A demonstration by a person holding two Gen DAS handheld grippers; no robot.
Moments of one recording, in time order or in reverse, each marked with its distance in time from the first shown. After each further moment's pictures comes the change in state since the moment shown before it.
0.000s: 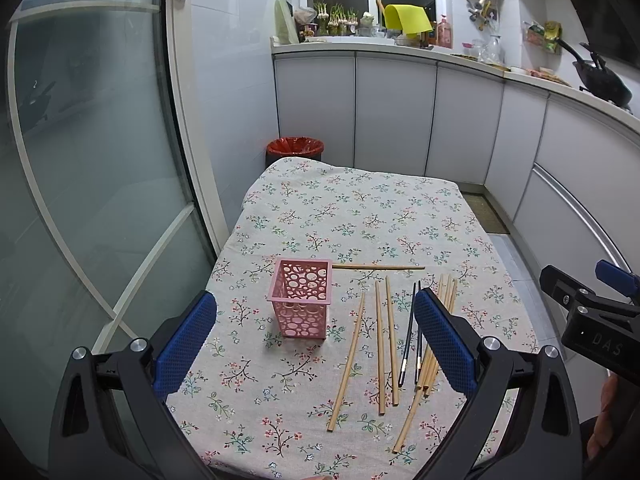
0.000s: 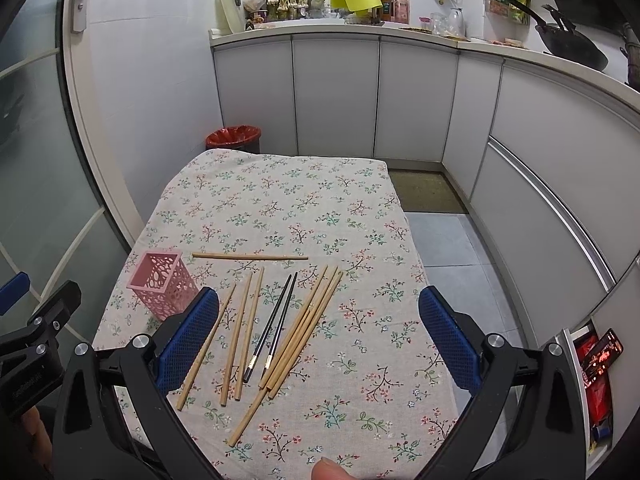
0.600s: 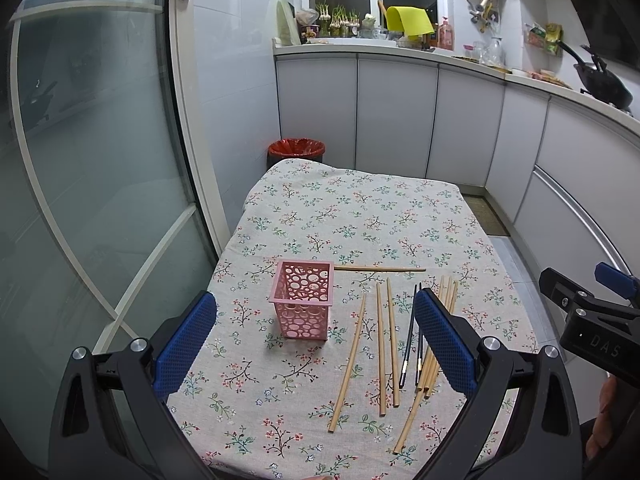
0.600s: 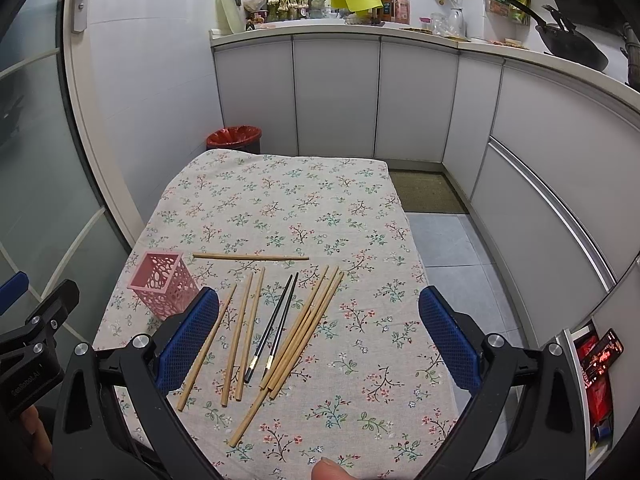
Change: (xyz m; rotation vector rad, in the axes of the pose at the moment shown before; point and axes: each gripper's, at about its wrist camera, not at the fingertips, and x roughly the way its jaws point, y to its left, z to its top) left arm -0.003 -0.002 0.000 -0.003 -0.006 0.004; right arm 0.000 0.000 0.000 -0.001 -0.002 0.001
